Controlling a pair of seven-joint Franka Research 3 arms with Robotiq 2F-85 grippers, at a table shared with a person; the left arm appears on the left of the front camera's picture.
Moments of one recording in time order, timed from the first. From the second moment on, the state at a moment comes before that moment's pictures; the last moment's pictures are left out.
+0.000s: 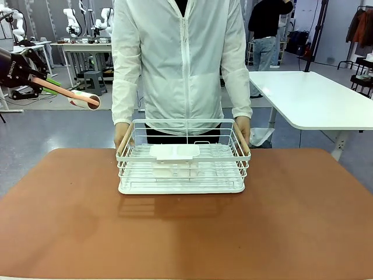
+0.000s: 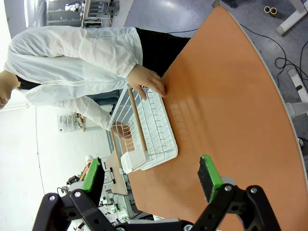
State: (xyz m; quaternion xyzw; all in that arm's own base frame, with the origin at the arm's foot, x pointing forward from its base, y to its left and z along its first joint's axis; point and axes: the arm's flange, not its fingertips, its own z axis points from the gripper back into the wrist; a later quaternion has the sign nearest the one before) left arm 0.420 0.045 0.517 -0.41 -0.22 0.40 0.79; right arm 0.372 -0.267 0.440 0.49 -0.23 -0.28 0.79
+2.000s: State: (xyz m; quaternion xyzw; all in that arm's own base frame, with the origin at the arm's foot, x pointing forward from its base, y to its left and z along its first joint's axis) left arm 0.425 0.040 0.532 -0.38 -0.21 0.34 0.83; right arm 0.372 -0.267 0.441 0.49 -0.23 -0.28 0.79
